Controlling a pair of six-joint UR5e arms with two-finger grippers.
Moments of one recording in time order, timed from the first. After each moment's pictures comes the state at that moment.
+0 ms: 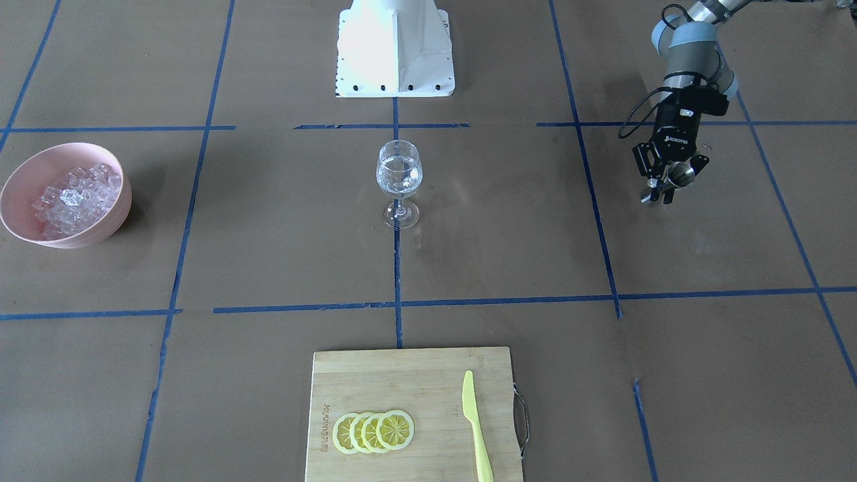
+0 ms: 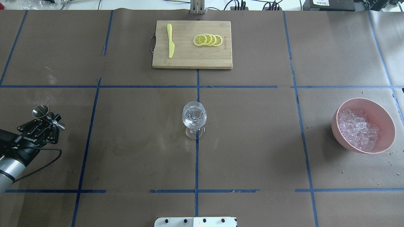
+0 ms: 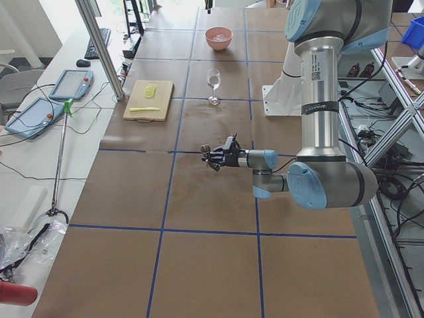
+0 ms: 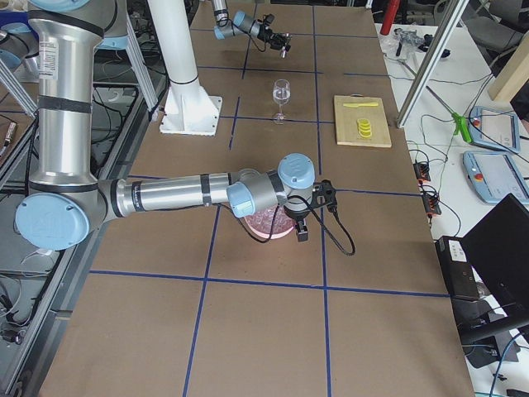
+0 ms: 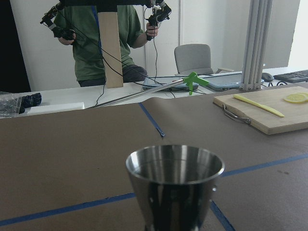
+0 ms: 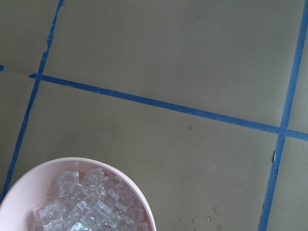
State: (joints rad) left arm -0.25 -1.42 -1.48 -3.29 -0.69 -0.82; right arm 1.40 -1.66 1.78 -1.32 2.43 0.17
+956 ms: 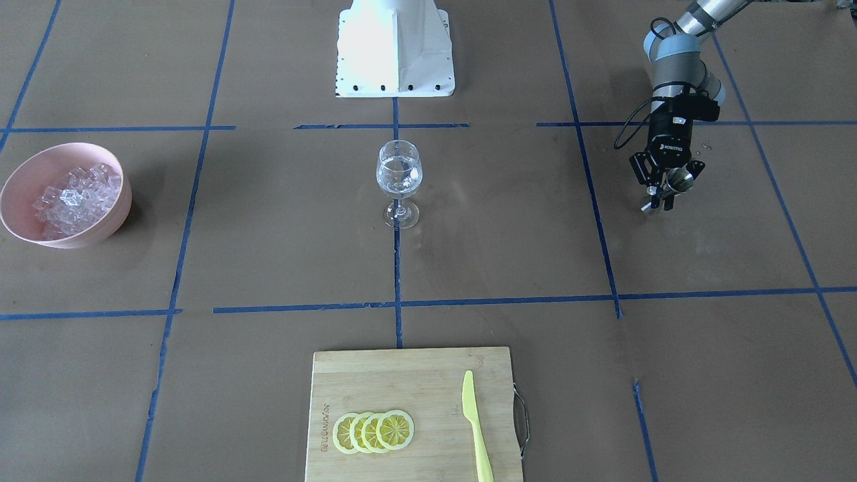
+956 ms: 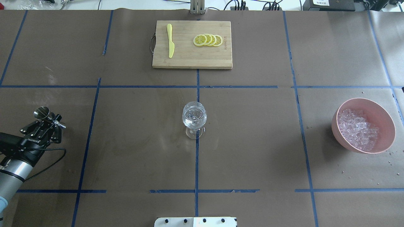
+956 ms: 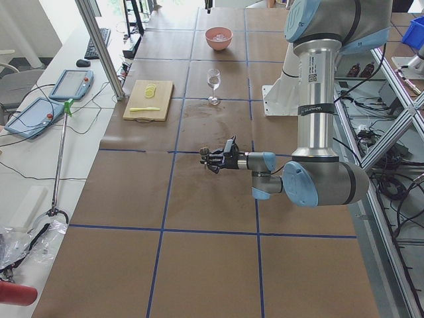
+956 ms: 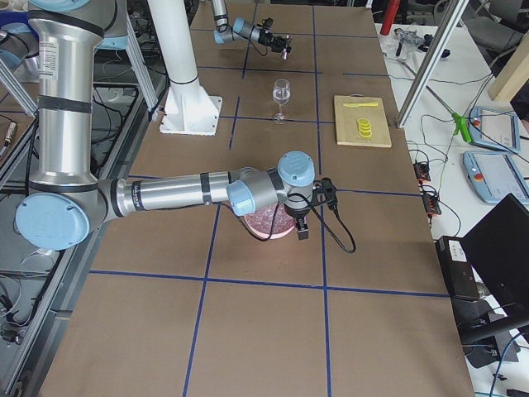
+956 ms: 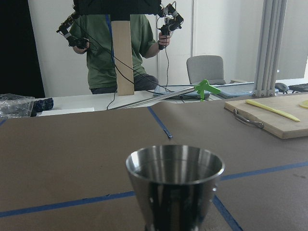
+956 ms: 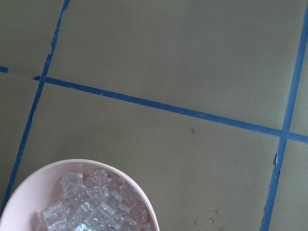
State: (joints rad) left arm -0.21 -1.47 -1.39 -3.31 -0.57 -0.84; right arm 1.40 -1.66 1.79 -1.32 2.43 0.17
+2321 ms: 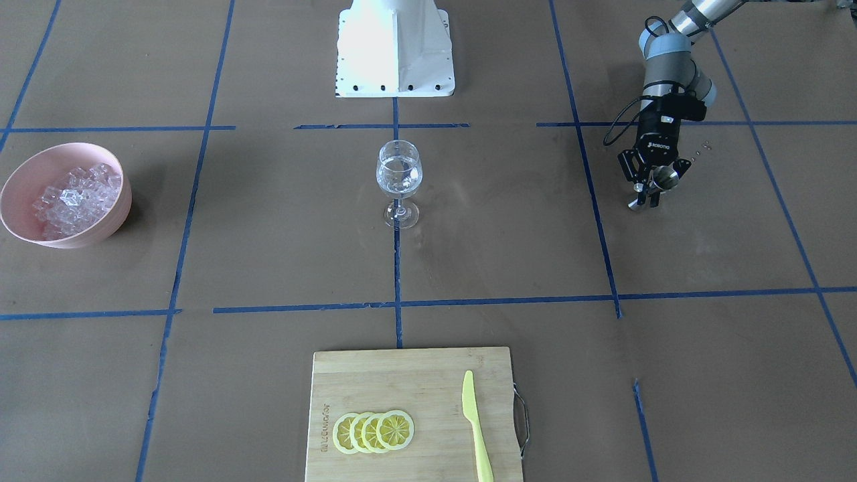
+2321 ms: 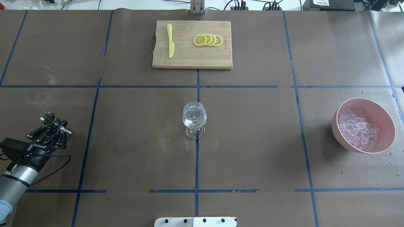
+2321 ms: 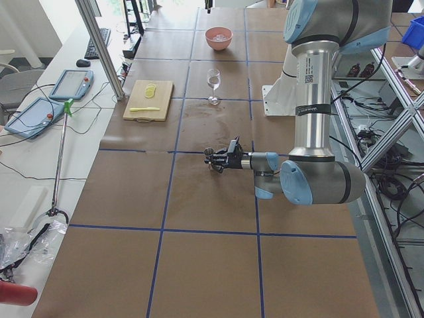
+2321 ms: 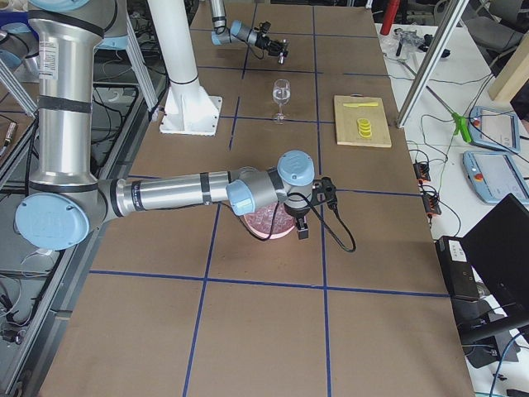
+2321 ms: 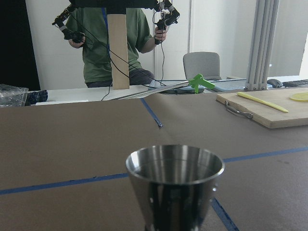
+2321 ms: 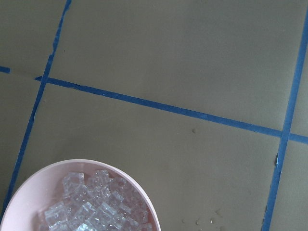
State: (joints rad) left arm -0.17 -1.48 -1.38 -3.30 -0.56 -0.86; right arm 1.40 -1.66 1.80 -1.32 2.43 0.17
